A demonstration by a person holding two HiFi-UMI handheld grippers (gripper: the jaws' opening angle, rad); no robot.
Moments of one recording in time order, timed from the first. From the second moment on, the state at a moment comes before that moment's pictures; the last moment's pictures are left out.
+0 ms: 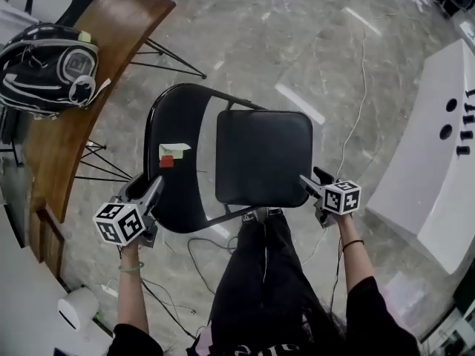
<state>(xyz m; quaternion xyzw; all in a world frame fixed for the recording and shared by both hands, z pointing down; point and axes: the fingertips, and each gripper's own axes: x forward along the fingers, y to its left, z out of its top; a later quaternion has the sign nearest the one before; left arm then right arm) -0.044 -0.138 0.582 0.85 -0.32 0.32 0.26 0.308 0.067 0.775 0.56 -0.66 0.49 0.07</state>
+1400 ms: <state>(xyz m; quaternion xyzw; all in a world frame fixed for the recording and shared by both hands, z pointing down) -0.013 -0.110 0.614 0.85 -0.15 0.38 0.34 0.337 0.069 0.966 0.43 -0.62 0.65 -0.06</state>
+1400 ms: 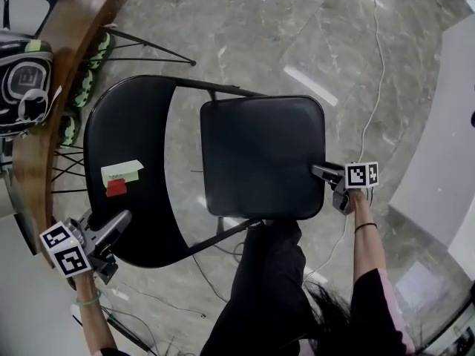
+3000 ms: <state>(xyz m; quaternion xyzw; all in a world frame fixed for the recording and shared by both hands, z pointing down) -0.001 -0.104 0.466 0.81 -0.31 0.40 0.30 0.168 -0.040 0.678 0.41 -0.68 0.60 -0.08</state>
